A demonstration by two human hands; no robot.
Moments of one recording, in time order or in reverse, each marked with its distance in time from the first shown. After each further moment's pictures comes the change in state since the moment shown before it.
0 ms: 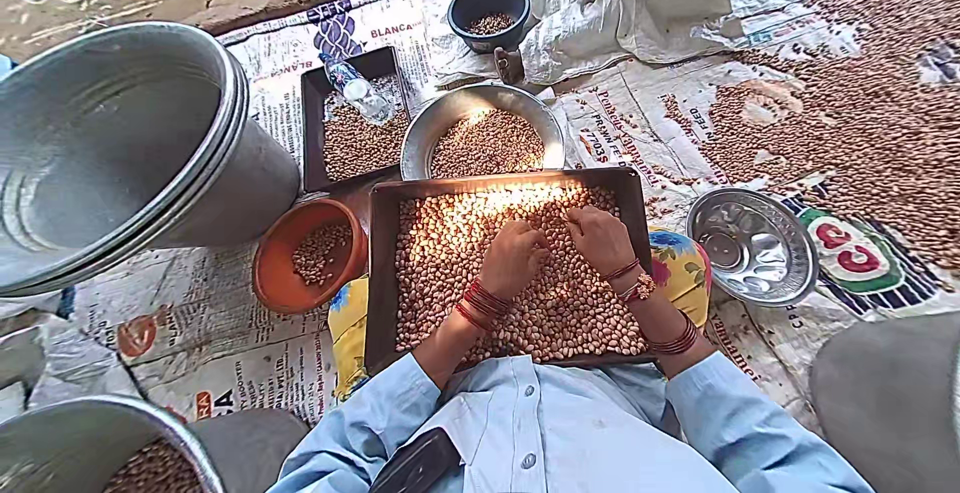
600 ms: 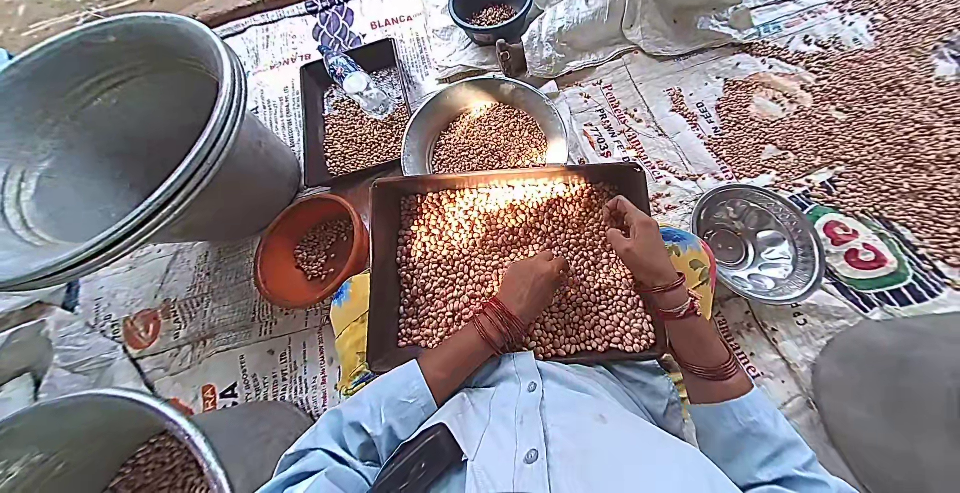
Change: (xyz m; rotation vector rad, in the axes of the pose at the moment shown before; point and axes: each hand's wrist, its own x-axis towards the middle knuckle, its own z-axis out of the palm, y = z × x) left_hand -0.017 0.031 0.012 0.087 -0.406 -0.028; right_hand -0.028 0.020 -0.027 0.478 0.080 0.142
